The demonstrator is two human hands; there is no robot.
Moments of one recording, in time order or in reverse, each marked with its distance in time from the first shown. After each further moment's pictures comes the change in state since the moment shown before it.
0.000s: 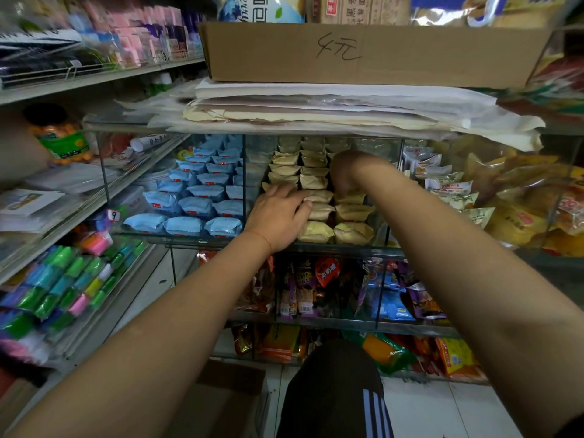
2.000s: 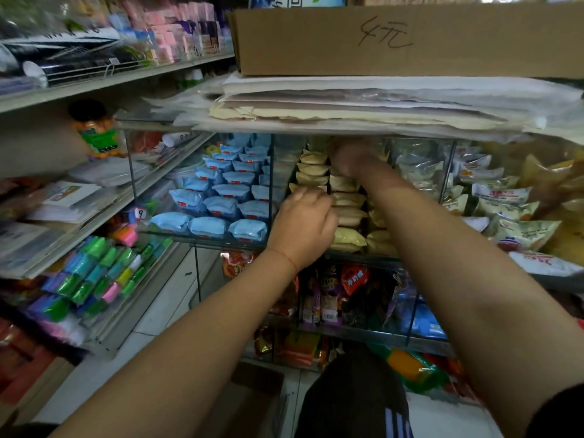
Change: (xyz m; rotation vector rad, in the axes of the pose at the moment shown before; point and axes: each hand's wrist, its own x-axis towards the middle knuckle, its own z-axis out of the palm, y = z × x) left_hand -0.014 0.006 -0.006 -0.002 0.169 0.081; right_hand 0.055 -0.039 0.004 0.400 0.325 -0.038
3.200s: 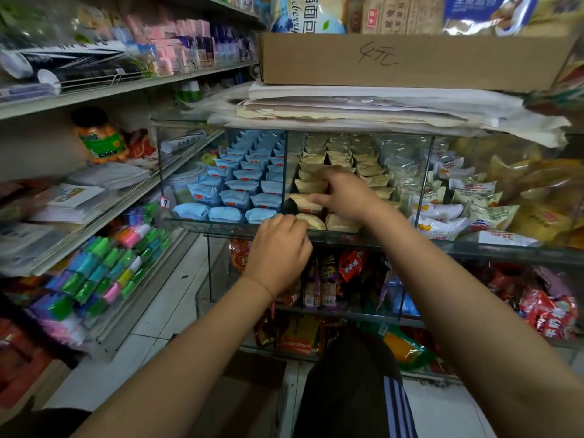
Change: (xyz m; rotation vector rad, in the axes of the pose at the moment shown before) left_hand -0.091 -0.013 -0.028 0.171 0.132 0.054; right_hand -0.117 -0.024 0.009 0.111 0.034 -0.196
